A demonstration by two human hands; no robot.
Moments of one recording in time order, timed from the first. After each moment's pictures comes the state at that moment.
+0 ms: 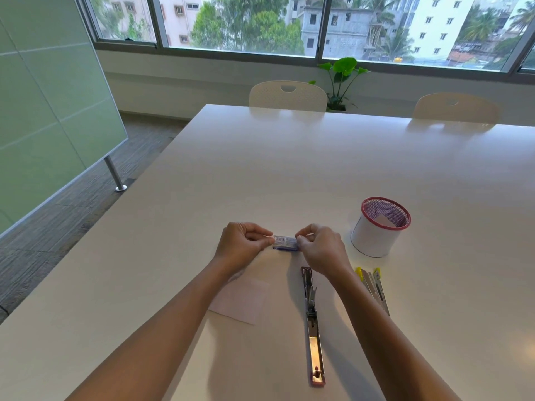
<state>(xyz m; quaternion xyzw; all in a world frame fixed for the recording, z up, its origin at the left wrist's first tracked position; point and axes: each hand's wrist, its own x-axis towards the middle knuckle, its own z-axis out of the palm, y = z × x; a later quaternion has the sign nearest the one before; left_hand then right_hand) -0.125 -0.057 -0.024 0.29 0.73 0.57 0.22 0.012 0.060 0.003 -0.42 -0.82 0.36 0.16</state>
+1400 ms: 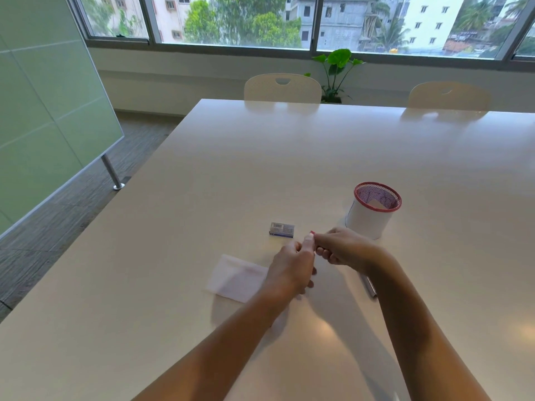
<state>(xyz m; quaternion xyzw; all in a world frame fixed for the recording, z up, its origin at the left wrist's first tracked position) -0.005 -0.050 0.003 0.23 0.76 0.48 0.37 0.066 0.062 0.041 -0.38 -0.72 0.58 -0.04</state>
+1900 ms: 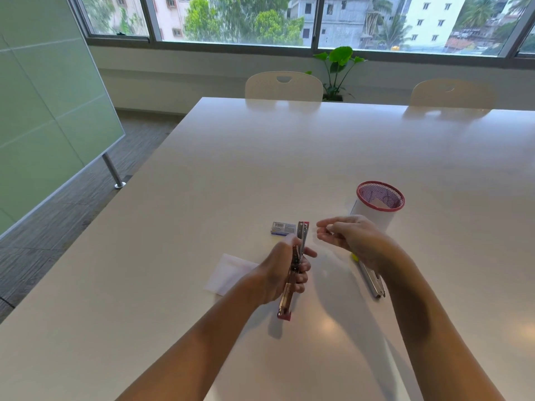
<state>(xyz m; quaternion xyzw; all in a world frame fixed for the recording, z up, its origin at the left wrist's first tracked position) -0.025 -0.067 0.015 0.18 0.57 0.55 0.59 0.073 0.071 0.046 -0.39 -0.60 0.69 0.13</state>
